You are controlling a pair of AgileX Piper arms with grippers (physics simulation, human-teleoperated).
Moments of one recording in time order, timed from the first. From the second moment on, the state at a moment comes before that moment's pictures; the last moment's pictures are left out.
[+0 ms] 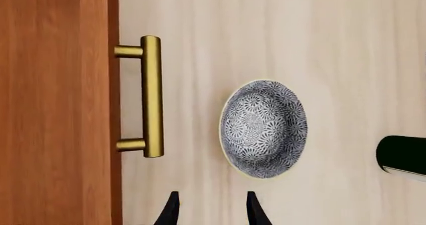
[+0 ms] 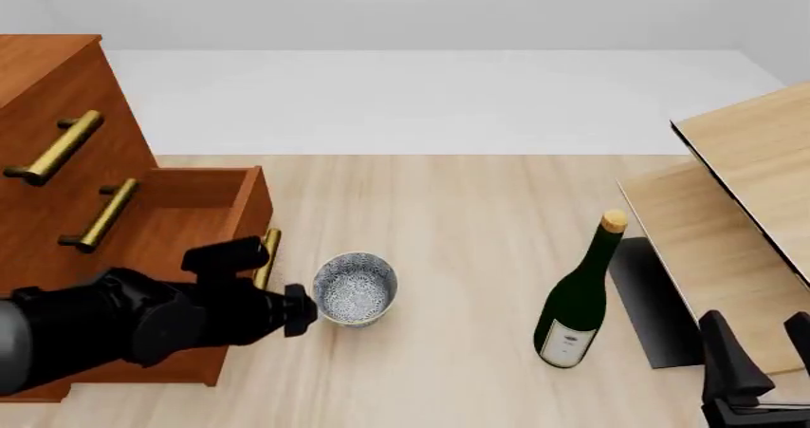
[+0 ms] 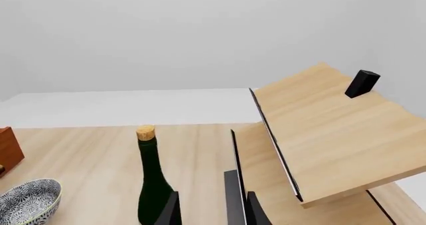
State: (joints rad) left arm -0.48 1.39 -0.61 0.25 -0.54; right arm -0.01 0.03 -0.01 -0.03 0.02
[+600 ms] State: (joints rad) left arm -0.32 1.52 -0.61 0.27 -0.34; right arm -0.01 0.02 -0.01 -0.02 0.02
